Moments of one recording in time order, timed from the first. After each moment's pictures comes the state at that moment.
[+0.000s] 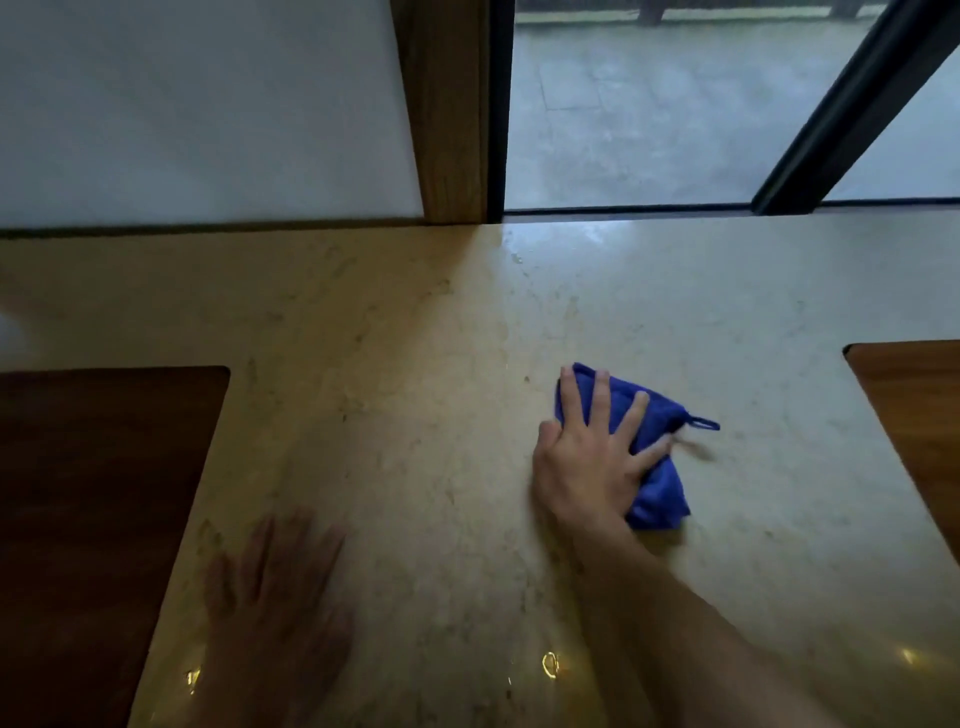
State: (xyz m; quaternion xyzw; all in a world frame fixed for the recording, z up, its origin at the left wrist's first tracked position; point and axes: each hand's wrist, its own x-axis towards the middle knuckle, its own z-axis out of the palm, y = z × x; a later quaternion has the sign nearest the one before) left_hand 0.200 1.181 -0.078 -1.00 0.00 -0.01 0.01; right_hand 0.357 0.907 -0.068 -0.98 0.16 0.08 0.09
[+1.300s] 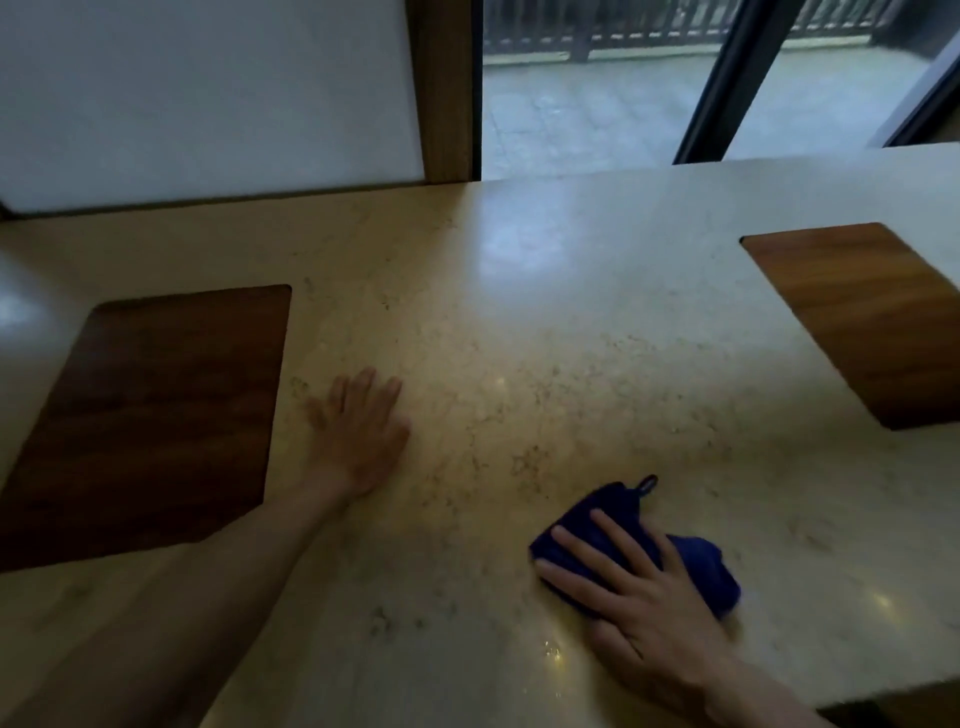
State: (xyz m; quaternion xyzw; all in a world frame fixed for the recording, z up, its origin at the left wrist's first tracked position) left_hand 0.190 1.194 -0.066 -0.99 0.04 0.09 -0.07; right_hand 0.005 0.872 -0.052 -0.96 -0.25 0.10 -0.02
